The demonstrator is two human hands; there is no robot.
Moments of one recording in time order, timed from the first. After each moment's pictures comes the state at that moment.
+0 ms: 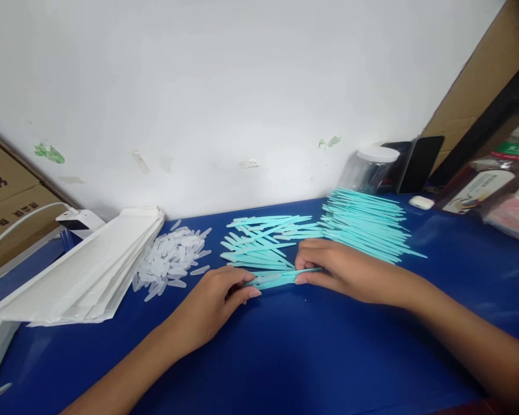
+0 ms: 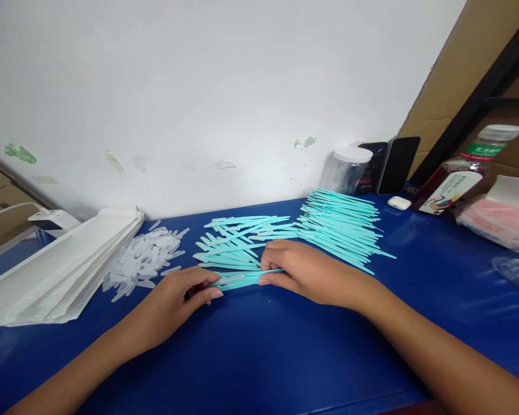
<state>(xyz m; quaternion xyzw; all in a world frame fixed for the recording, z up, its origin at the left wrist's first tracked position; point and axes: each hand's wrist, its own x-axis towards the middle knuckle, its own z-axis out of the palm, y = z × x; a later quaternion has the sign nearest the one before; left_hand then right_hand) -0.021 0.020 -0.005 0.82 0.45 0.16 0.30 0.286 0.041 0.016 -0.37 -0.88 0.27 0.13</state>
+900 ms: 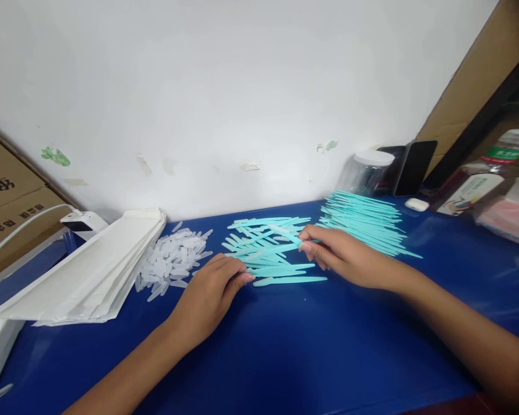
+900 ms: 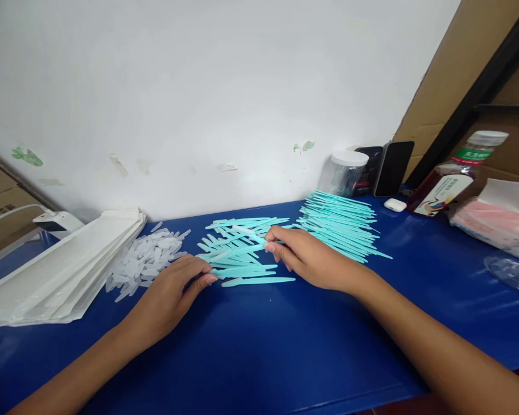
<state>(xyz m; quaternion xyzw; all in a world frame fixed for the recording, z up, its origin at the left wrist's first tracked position) -0.023 0.020 -0.004 0.86 0.42 0.26 0.14 0.291 0.047 0.017 -0.41 -0.82 0.33 0.23</state>
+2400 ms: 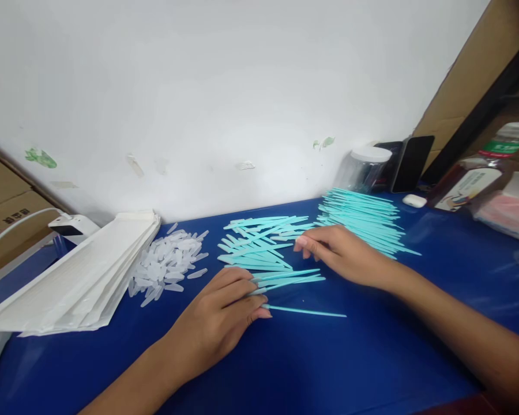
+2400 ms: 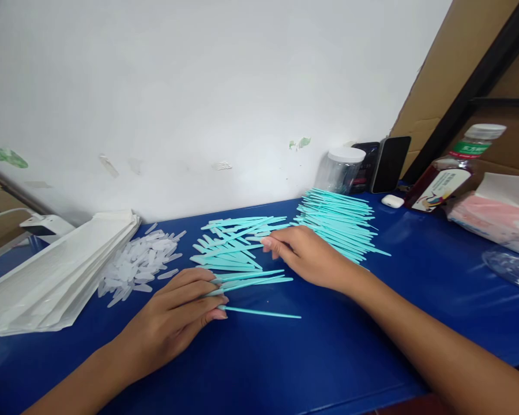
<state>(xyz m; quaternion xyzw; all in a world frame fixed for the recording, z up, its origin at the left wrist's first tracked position) -0.015 0.007 -0.013 0.92 0.20 0.34 0.05 0.289 0.054 0.009 -0.45 -0.82 0.25 0.25</state>
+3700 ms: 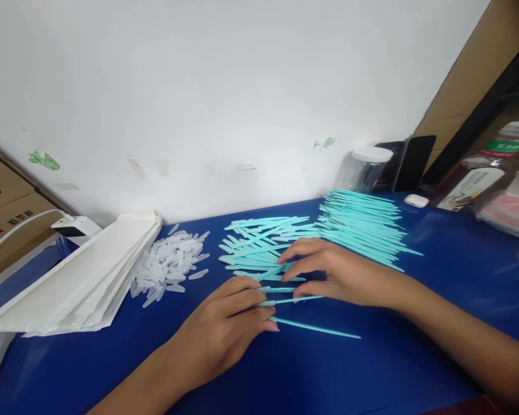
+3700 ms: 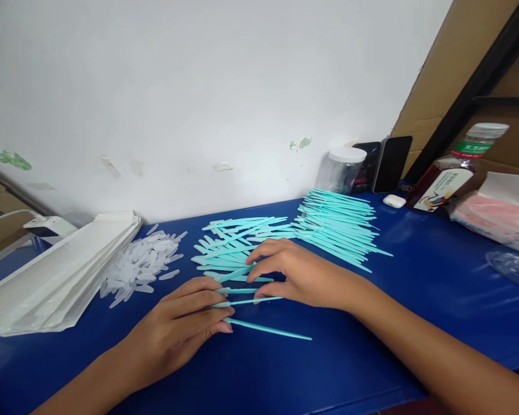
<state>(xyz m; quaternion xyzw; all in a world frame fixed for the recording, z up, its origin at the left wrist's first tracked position) -0.007 0.000 -0.008 0.92 0.18 0.34 0.08 0.282 0.041 0.010 -0.30 -0.90 0.26 0.20</state>
